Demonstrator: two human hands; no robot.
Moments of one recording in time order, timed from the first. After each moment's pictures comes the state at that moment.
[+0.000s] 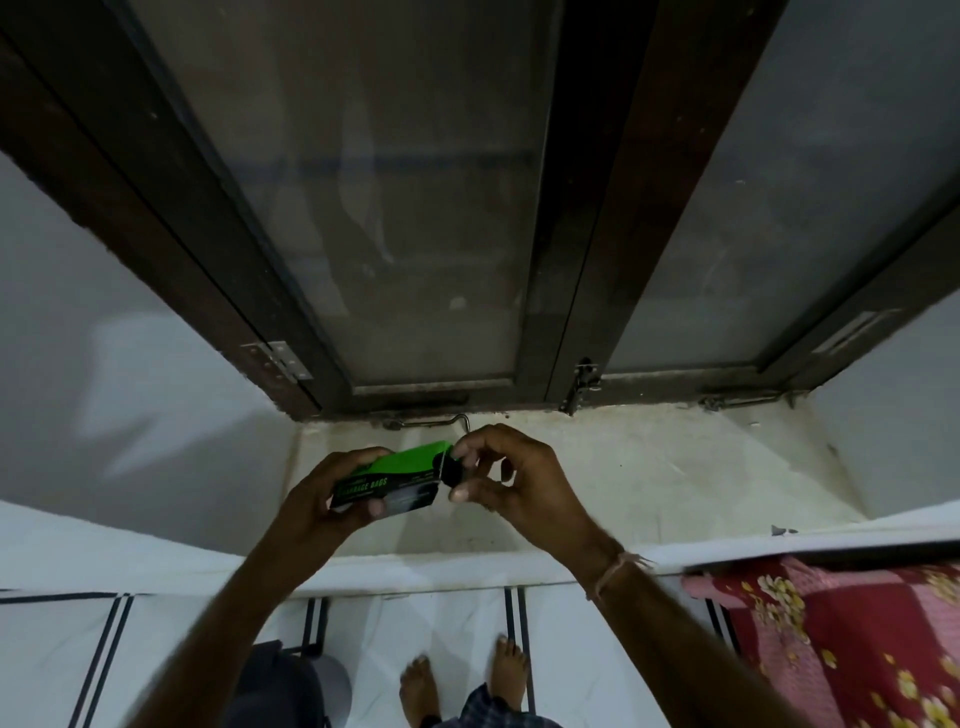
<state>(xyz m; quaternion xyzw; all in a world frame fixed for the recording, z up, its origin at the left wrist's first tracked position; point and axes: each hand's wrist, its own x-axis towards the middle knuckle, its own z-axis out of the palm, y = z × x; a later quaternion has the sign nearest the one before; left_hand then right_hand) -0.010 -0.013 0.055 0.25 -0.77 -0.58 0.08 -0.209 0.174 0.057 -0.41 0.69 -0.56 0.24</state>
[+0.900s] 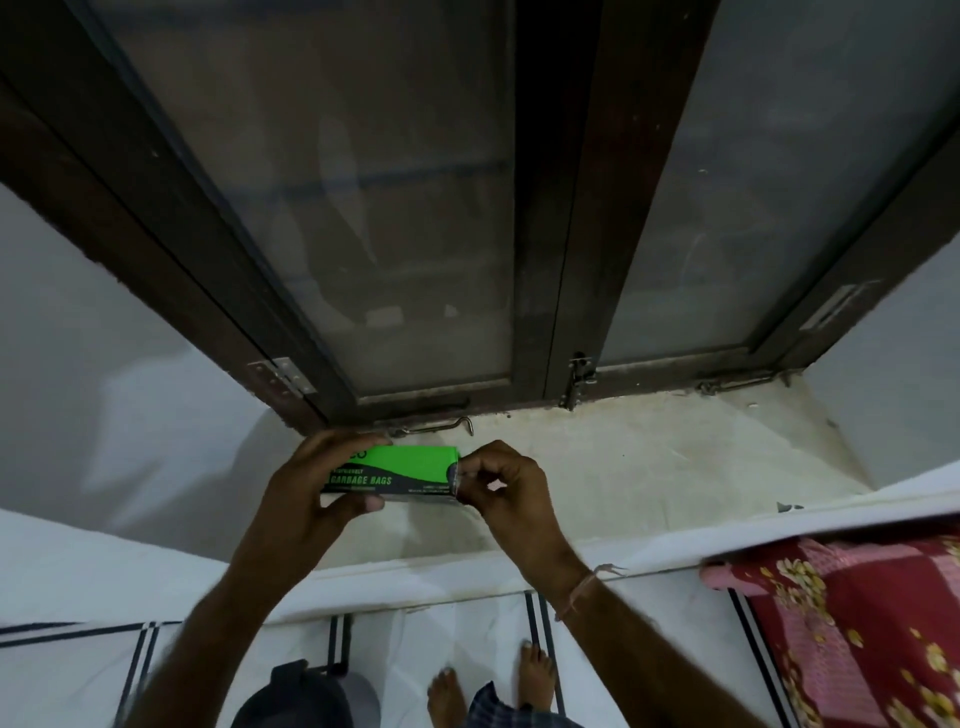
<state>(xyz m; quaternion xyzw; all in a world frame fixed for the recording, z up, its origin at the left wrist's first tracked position) -0.014 -0.019 0.101 0.16 -0.89 -0.40 0.15 -0.165 0.163 0.044 -0.23 0.66 -0.67 0.25</state>
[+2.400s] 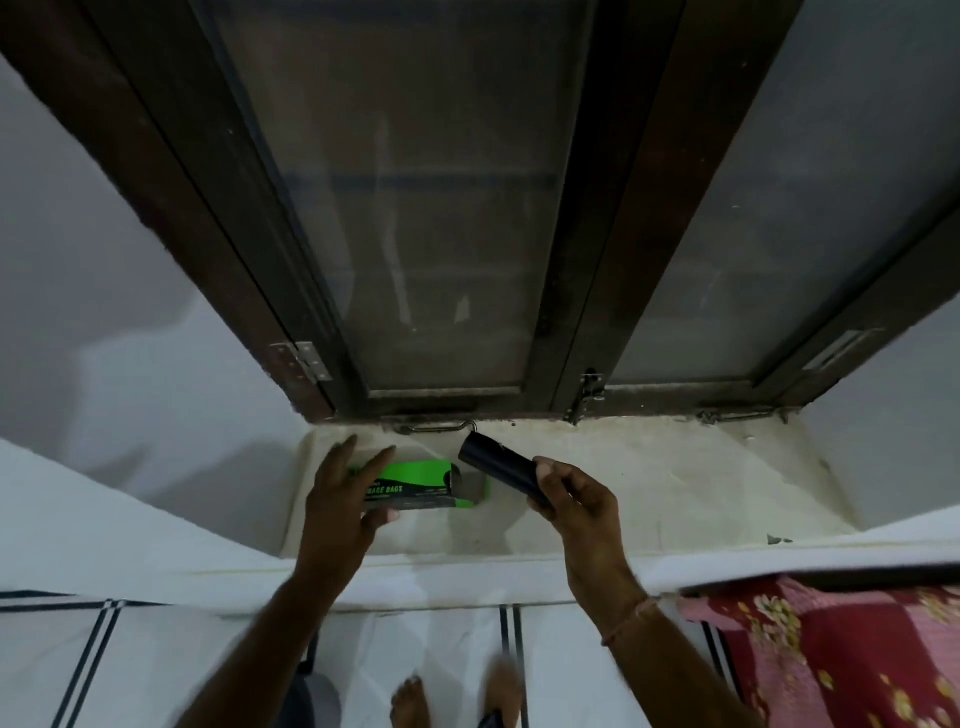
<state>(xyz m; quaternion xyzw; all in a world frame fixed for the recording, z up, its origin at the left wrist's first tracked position) -0.013 -0.005 0.004 0.32 -0.91 -0.23 0.11 -0.190 0.213 0.026 0.00 0.58 -0.76 0.29</state>
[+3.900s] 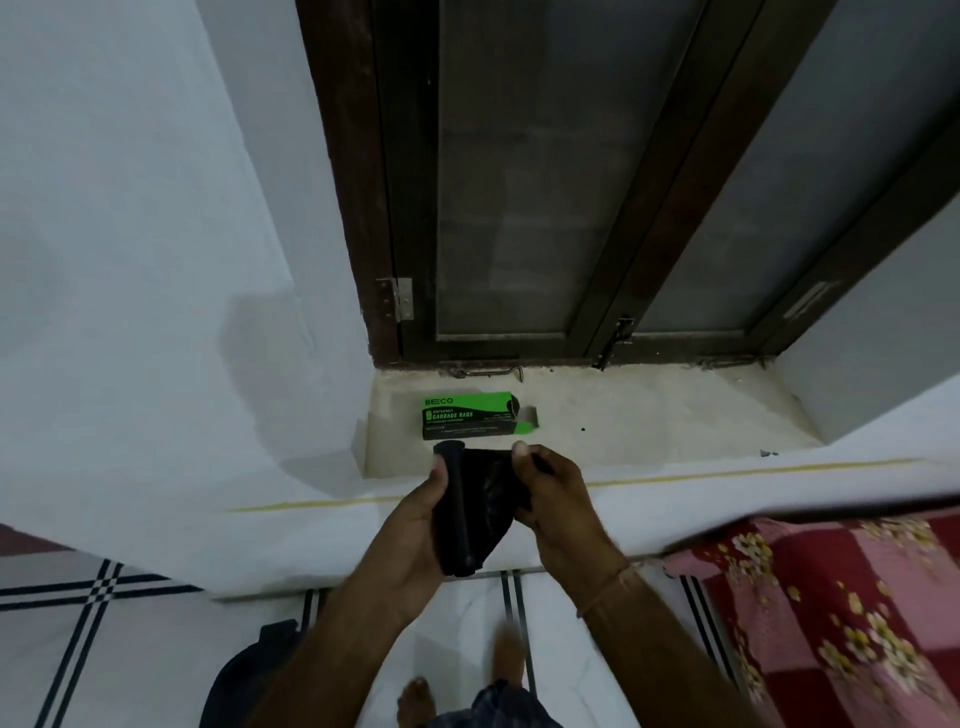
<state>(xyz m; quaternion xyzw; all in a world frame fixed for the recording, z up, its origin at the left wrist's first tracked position) 0.095 0.067 0.088 0.31 -0.35 -0.88 0.03 -0.016 0.171 0.097 -0.02 0.67 -0.67 0.33</state>
